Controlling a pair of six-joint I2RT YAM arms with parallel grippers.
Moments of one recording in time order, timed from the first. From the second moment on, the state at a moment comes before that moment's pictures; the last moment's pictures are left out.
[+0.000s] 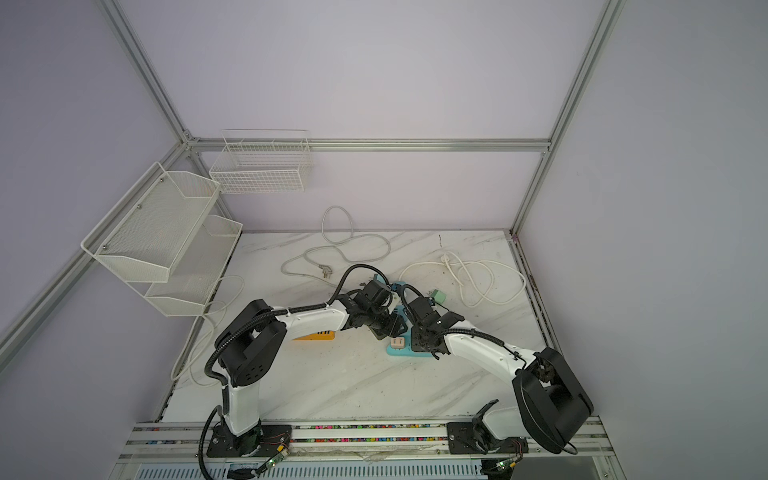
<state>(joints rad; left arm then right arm) -0.81 1.97 1.30 -0.26 0.30 -0.36 0.66 1.37 0.79 -0.64 0.20 0.66</state>
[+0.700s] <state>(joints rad) -0.83 1.99 1.30 -0.23 0.24 -0.42 0.67 1.41 0.83 -0.67 0.22 0.70</state>
